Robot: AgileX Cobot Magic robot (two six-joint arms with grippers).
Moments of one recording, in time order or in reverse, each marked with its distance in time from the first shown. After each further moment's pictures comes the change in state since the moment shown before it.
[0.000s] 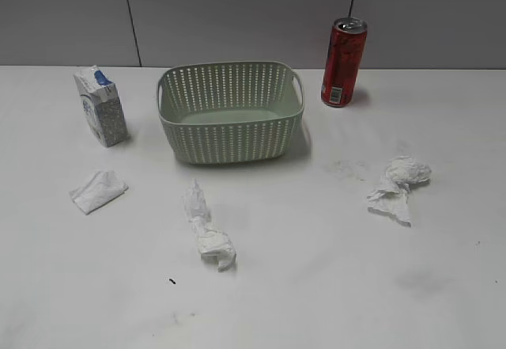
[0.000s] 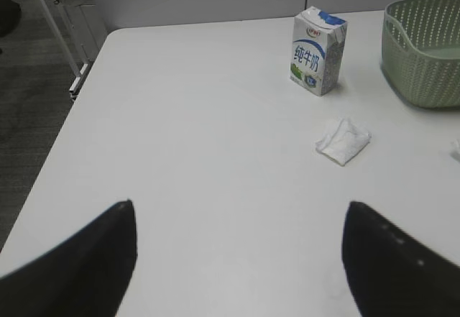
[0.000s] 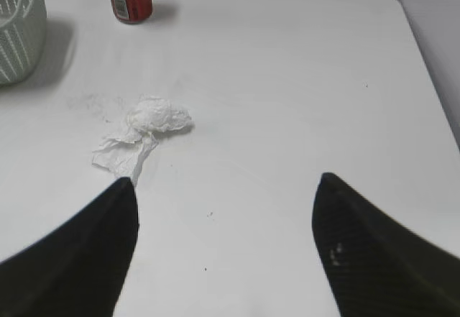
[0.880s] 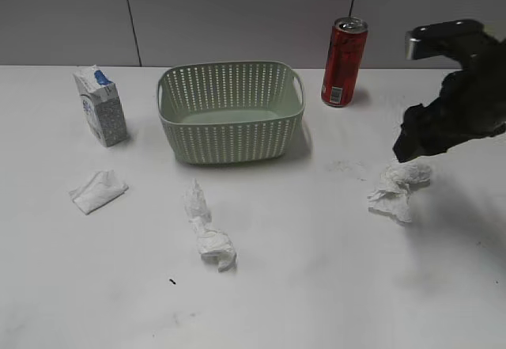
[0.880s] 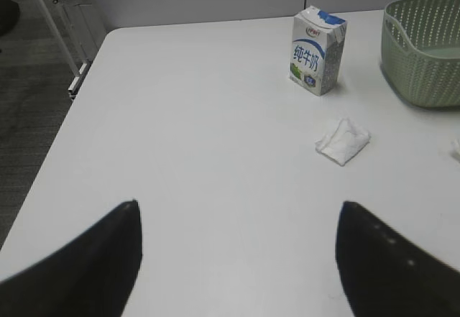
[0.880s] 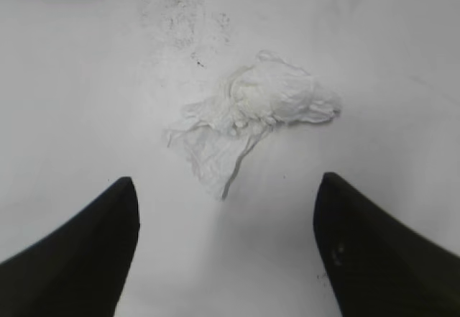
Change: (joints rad) left arm 0.000 0.000 0.000 -0.003 0.000 0.000; right arm 0.191 1.038 -0.512 0.122 0.086 -0.142
